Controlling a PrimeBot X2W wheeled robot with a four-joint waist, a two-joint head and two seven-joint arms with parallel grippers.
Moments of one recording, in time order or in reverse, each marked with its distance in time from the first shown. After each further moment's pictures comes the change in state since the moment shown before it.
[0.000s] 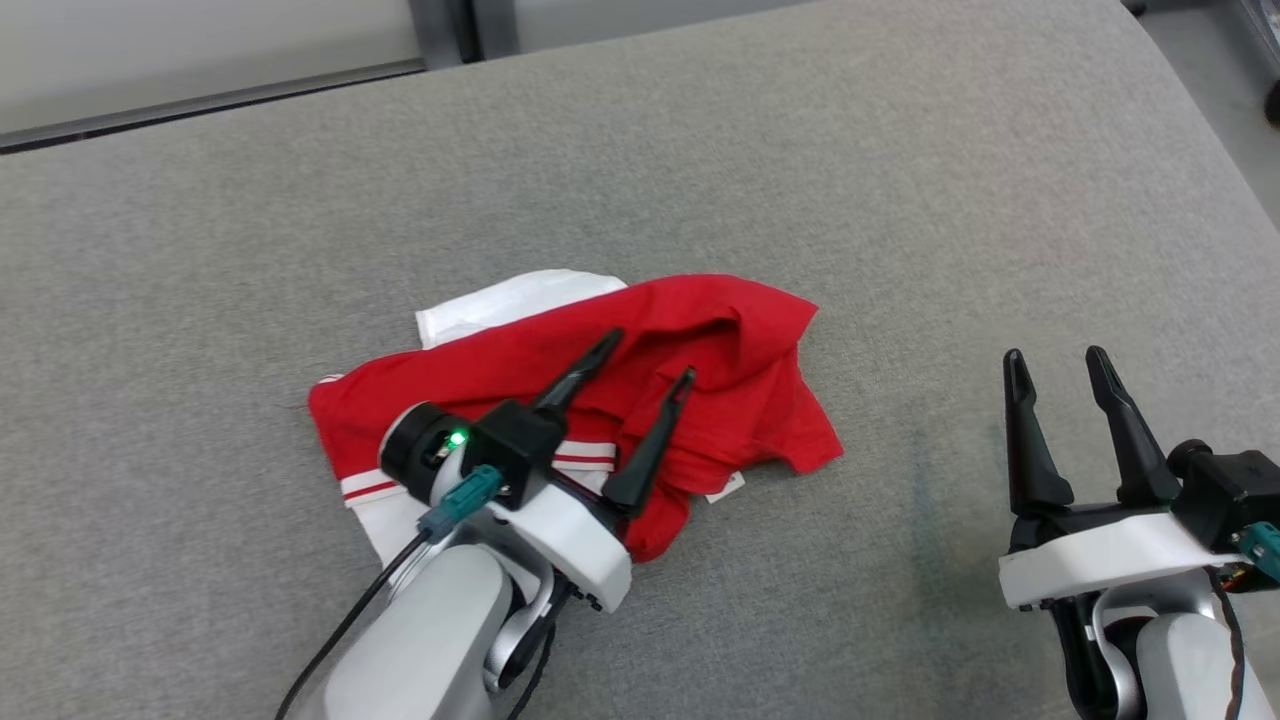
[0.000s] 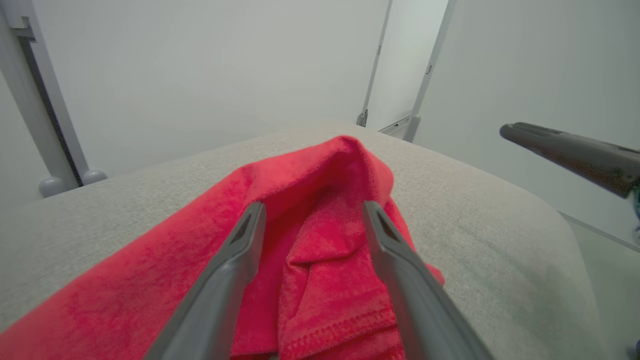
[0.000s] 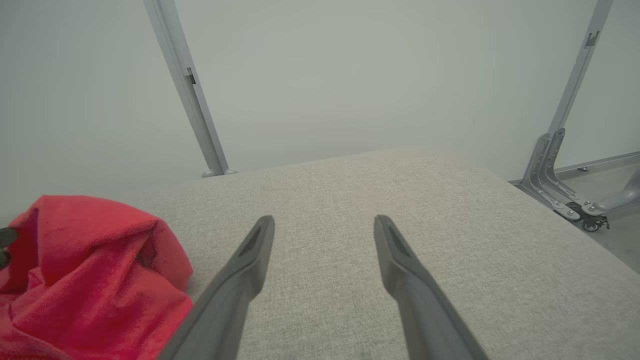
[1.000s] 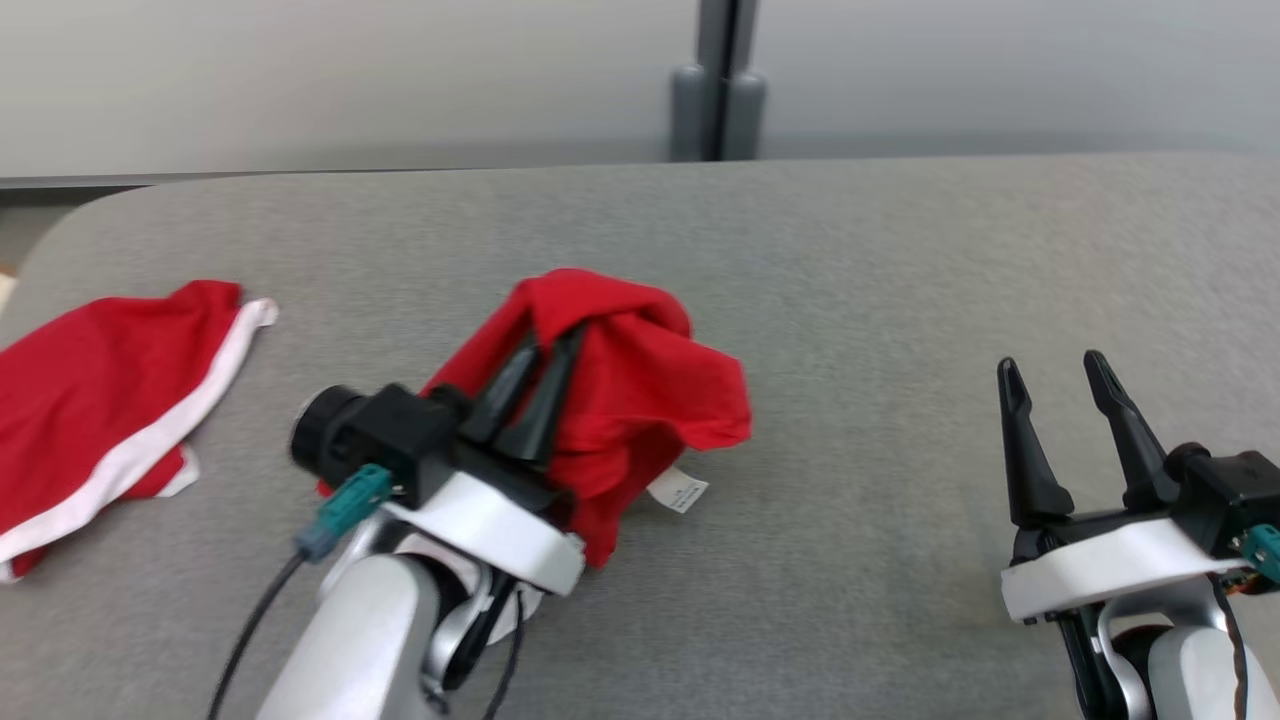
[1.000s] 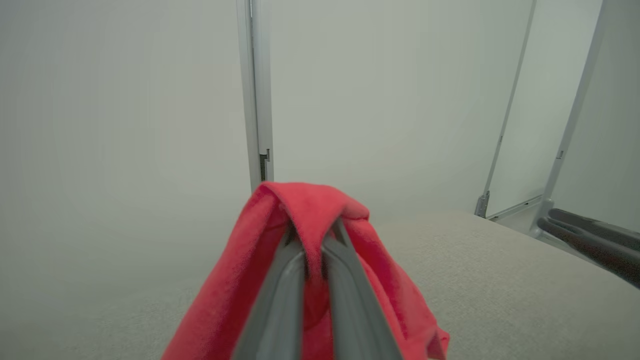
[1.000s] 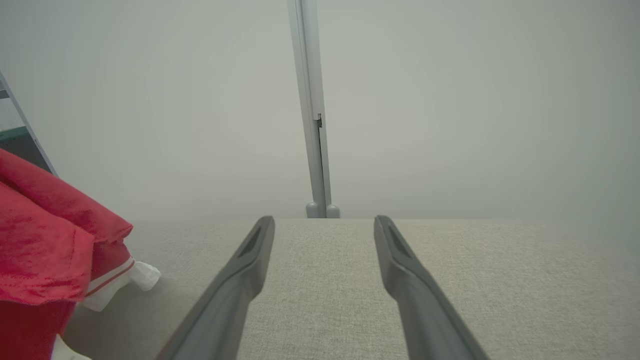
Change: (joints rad) left arm 0.183 0.000 0.334 -0.354 0.086 -0.059 0.155; right arm 0.070 -0.006 0.007 -0.115 -0.051 0.000 0.097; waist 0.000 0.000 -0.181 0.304
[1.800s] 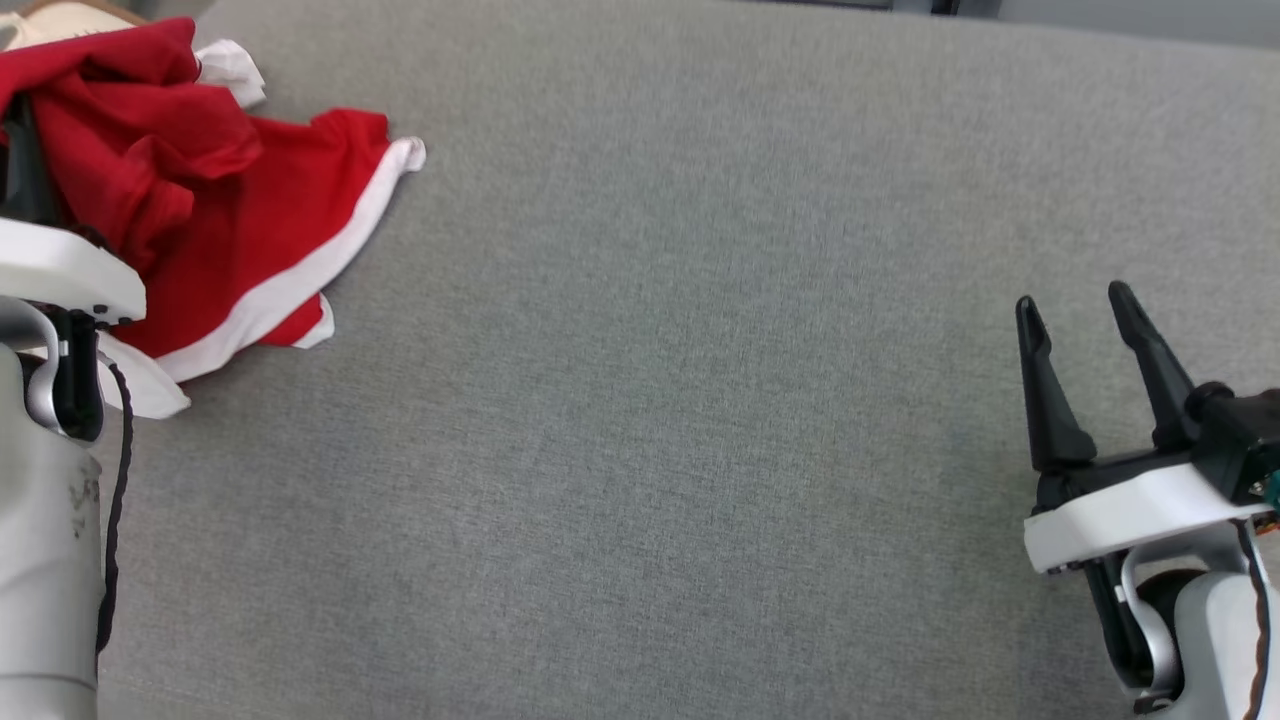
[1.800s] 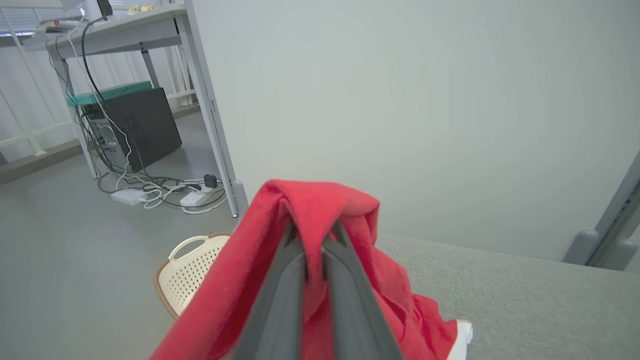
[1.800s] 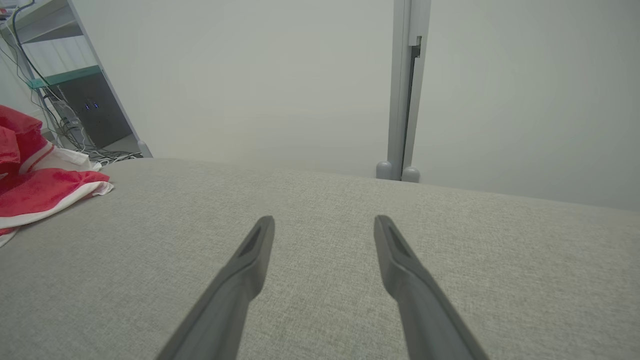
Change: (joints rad) left arm -0.541 0.210 0.389 0.807 -0.016 0.009 -0.188; right arm -0.111 -0.073 0.021 -0.015 -0.029 0.000 0.027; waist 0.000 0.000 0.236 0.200
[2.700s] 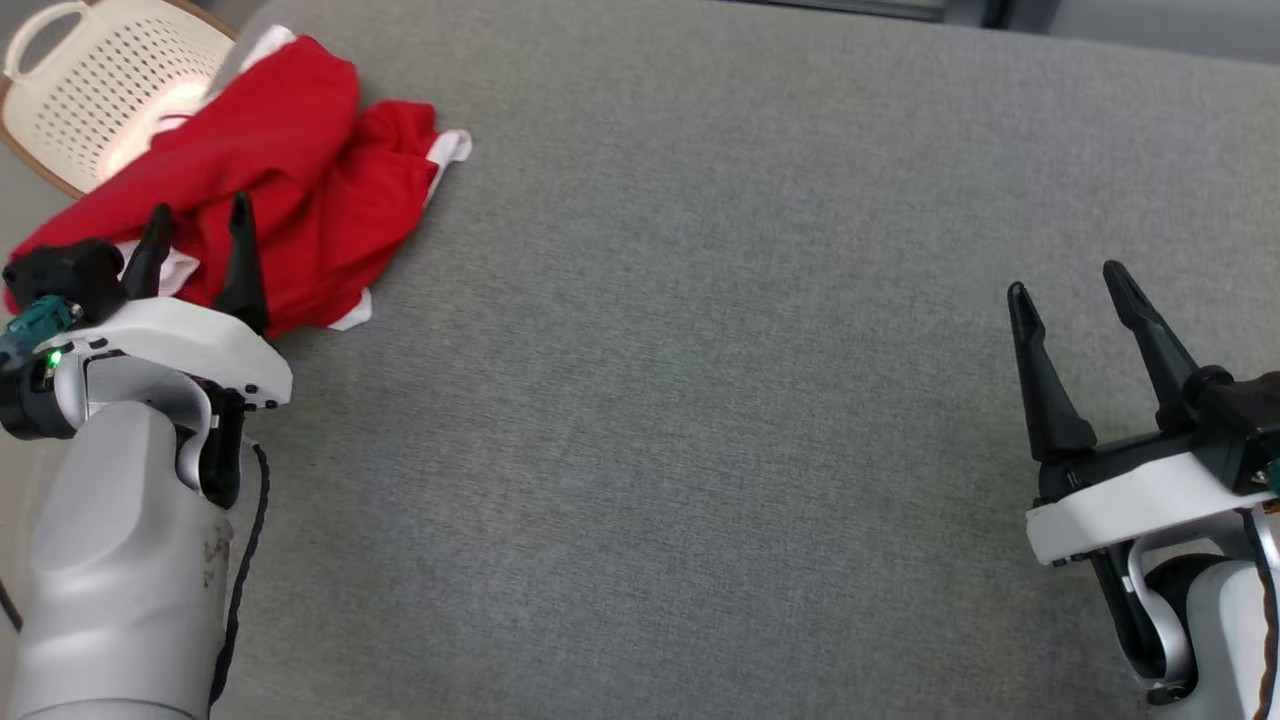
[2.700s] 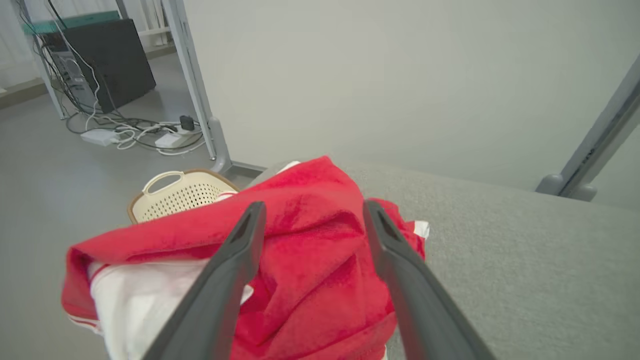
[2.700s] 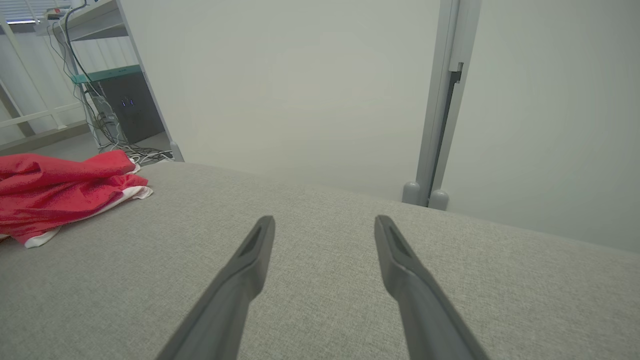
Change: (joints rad) left arm 0.113 -0.136 -0.024 0.011 0.021 -0.011 0.027; right arm 0.004 -0.029 0.031 -0.063 -0.011 0.000 0.043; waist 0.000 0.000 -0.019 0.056
